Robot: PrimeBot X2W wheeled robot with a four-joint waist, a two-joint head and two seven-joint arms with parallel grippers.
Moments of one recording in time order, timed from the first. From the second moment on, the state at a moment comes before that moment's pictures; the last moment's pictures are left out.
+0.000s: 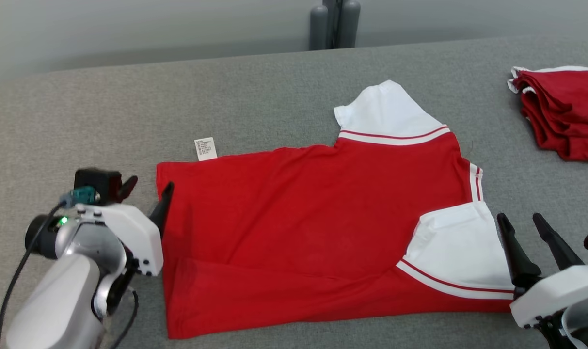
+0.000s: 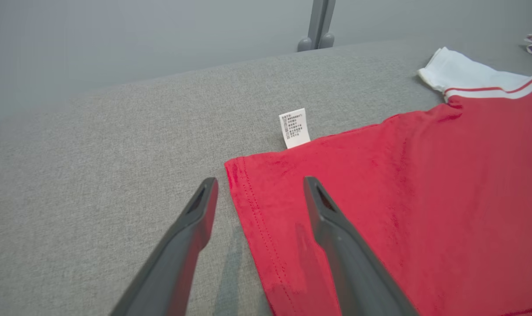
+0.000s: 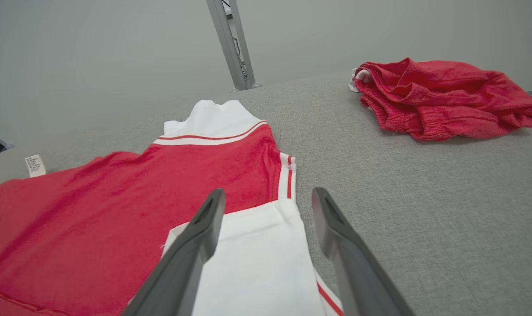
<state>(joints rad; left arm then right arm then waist) -0.38 0.37 -0.39 0.30 -0.53 0.06 0.21 -0.02 -0.13 -0.08 0.01 0.38 0.13 0.16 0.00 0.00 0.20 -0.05</state>
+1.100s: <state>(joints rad) -0.78 0.34 -0.53 0.92 -0.41 -0.06 0.17 -0.19 -0.22 0.10 0.08 0.44 0.13 0.13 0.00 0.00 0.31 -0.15</state>
